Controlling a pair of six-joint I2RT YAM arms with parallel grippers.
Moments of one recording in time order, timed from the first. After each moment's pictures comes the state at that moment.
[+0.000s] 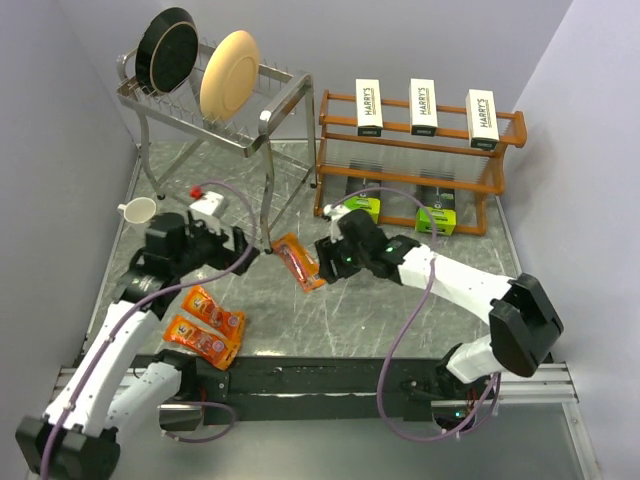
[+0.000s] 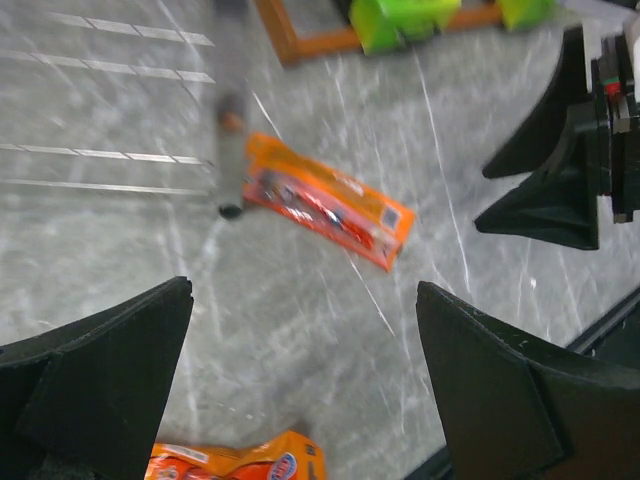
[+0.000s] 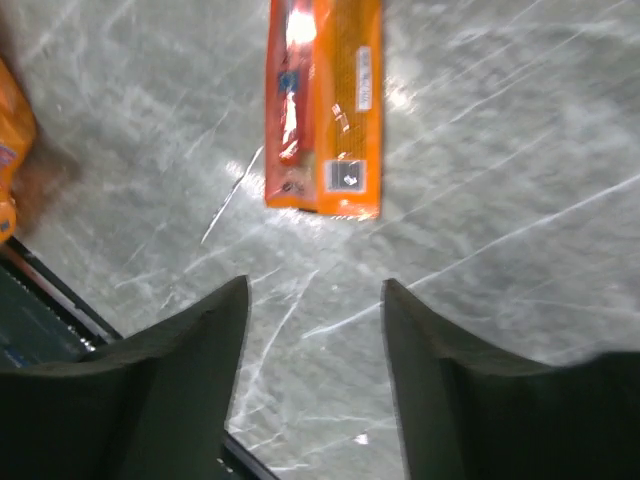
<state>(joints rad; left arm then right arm) -0.25 0.80 0.80 -0.40 0.37 -0.10 0.75 1.43 0.97 -0.35 -0.10 0.26</state>
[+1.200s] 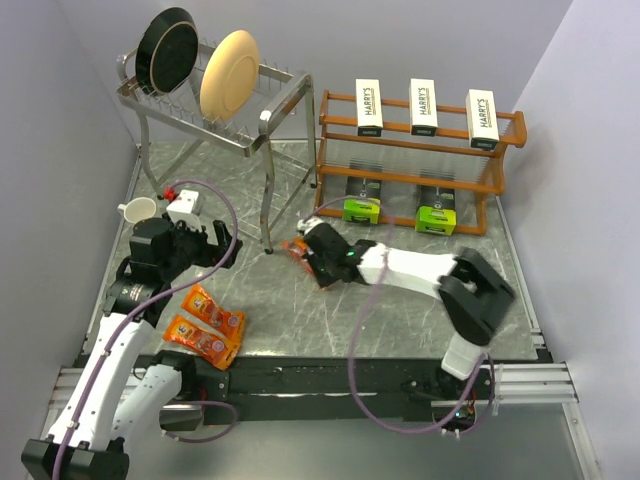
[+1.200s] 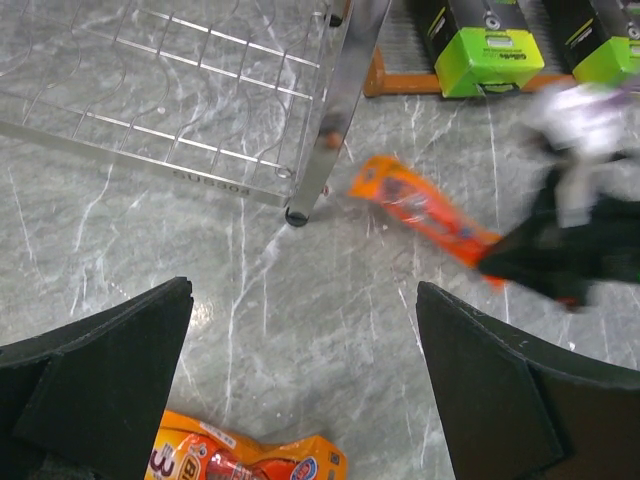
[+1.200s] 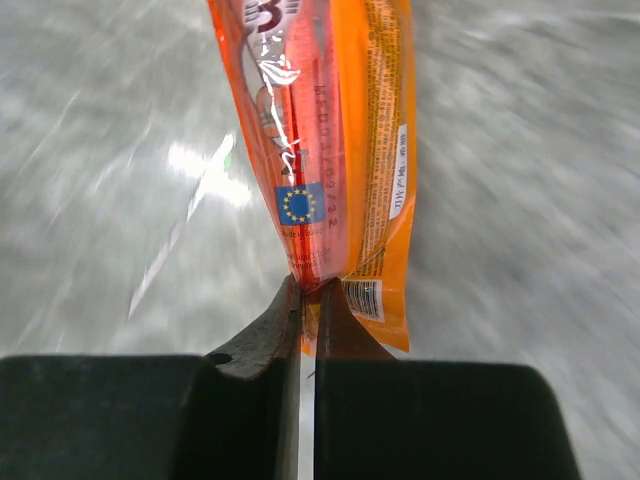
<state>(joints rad) -0.18 0.74 0.78 -0.42 0.24 -0.16 0.88 1.72 1.08 -0.31 0.14 0.27</state>
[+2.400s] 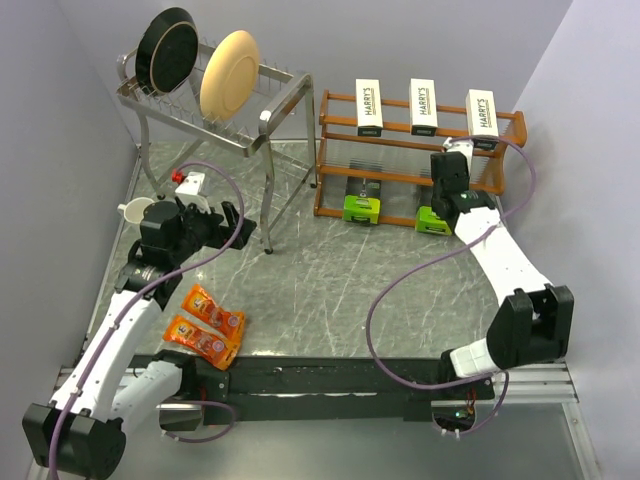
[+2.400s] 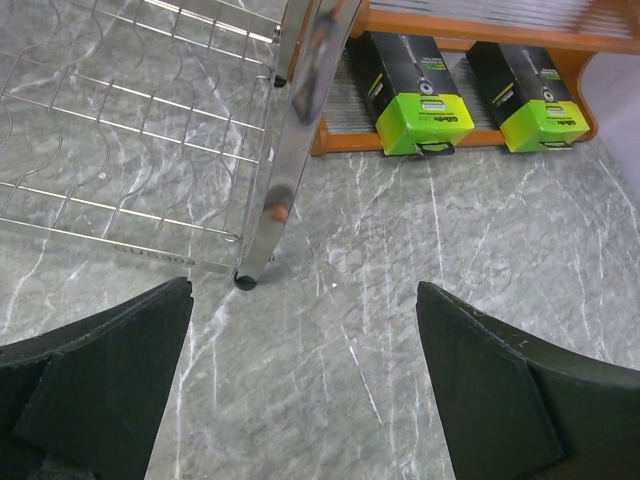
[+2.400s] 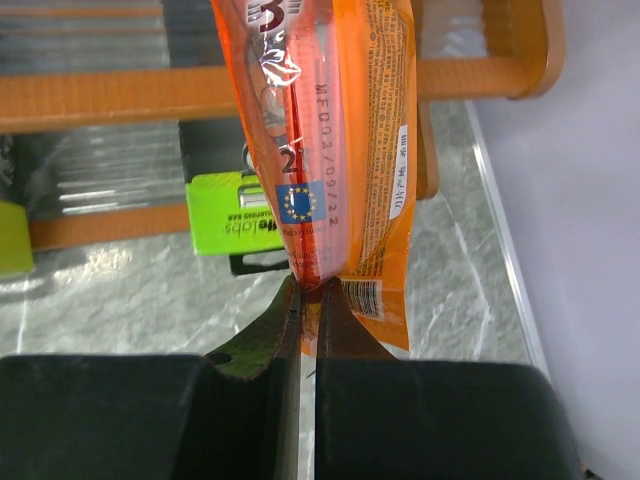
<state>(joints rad) -0.22 0.88 0.82 -0.21 0.28 -0.26 0.16 1.43 1.23 -0.54 0.53 0.12</state>
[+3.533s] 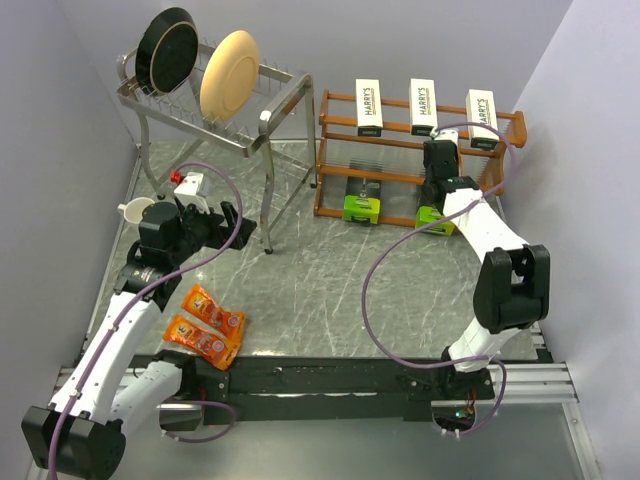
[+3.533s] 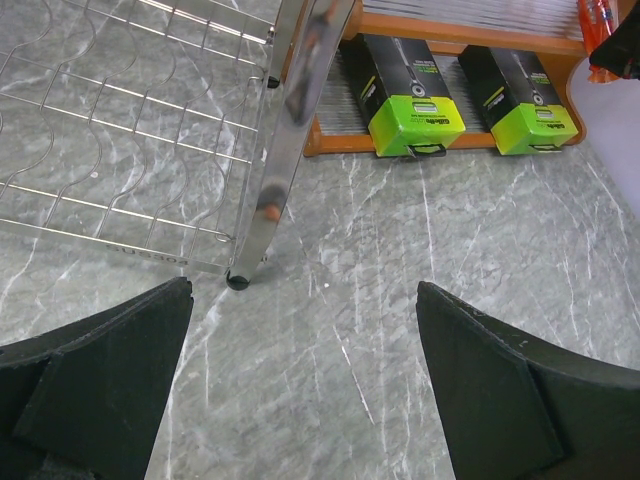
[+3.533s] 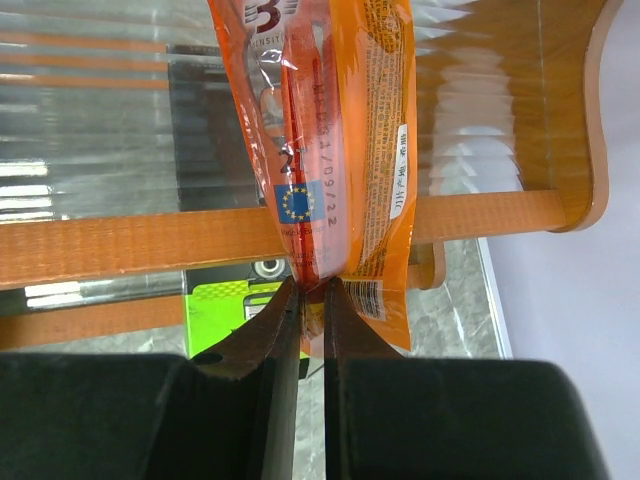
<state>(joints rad) -0.22 0.87 0.82 -0.21 0.29 -0.28 0.13 1.66 1.32 -0.35 0.53 -0.03</state>
